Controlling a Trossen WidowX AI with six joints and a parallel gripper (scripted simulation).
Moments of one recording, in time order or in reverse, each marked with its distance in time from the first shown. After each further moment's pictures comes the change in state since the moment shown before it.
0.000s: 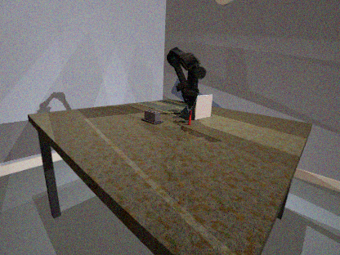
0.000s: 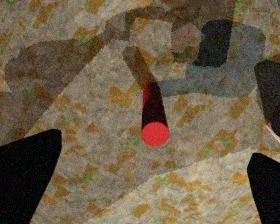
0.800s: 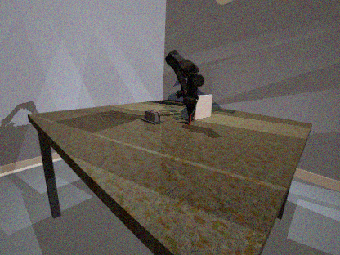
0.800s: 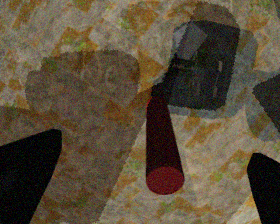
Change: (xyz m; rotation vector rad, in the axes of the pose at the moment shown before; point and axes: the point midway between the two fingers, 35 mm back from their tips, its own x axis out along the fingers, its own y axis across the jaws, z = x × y) arm 0.038 0.002 0.000 0.001 -0.001 0.003
